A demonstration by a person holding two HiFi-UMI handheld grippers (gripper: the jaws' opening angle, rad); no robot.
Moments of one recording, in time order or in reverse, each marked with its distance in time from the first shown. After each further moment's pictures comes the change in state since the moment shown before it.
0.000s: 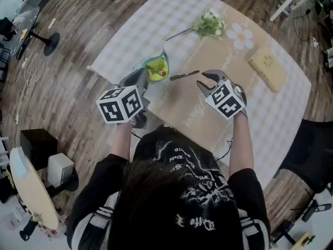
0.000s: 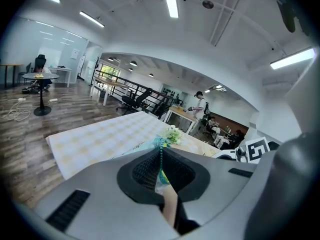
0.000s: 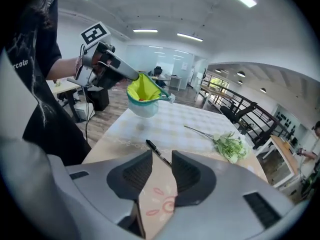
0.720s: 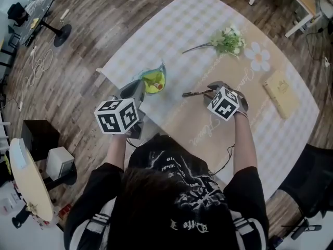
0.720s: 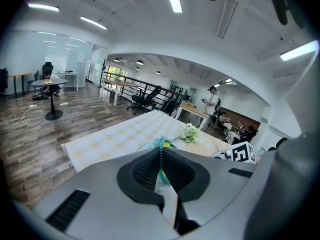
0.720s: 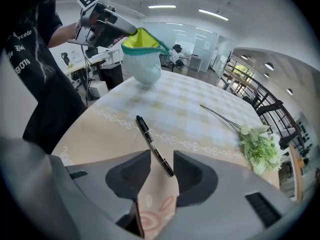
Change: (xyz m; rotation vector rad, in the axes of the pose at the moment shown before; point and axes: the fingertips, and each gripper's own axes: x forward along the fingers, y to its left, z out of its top) left arm 0.009 0.080 0.016 0.014 0.035 0.121; right arm 0.113 -0.023 -0.036 -0.163 0.232 0.181
